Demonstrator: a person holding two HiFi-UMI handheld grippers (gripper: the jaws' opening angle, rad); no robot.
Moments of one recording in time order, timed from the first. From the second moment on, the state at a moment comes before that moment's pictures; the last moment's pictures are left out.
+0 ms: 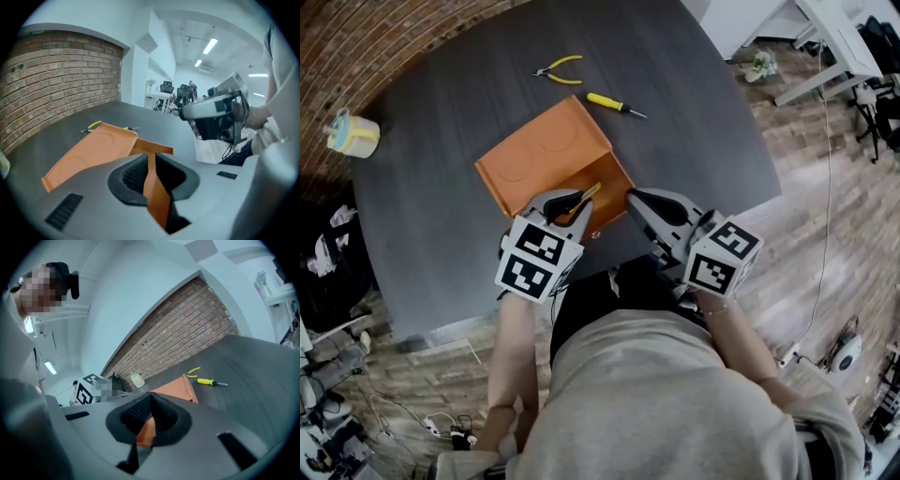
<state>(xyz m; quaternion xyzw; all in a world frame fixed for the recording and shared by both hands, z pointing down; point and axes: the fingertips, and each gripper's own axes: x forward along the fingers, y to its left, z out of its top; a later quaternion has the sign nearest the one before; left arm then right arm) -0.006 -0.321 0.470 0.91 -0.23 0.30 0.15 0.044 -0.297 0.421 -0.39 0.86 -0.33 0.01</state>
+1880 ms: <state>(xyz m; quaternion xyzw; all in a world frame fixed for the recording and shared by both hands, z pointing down) -0.085 -0.318 0.364 0.87 -0.45 -0.01 0.20 -0.037 -0.312 0.351 -0.26 0.94 -0.21 -0.02</state>
